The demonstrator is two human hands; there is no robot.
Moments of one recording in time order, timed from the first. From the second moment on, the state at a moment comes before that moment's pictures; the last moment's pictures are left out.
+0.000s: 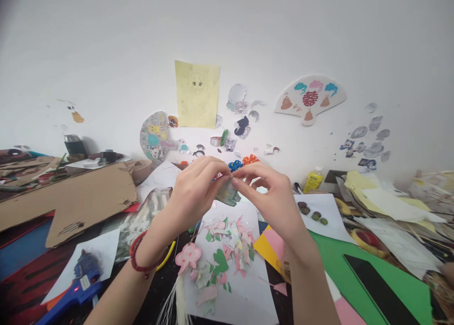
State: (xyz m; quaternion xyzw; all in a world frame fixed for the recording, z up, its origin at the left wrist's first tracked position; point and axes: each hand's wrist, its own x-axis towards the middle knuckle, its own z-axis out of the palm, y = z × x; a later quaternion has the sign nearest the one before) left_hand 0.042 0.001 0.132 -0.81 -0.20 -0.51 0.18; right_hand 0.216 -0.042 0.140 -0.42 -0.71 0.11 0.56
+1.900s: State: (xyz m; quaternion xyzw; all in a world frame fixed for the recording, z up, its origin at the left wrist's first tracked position) left_hand 0.006 -0.027 -0.020 -0.74 -0.37 -0.45 -0.33; right_hand 0.178 -0.047 -0.040 -0.48 -0.65 0.26 0.53
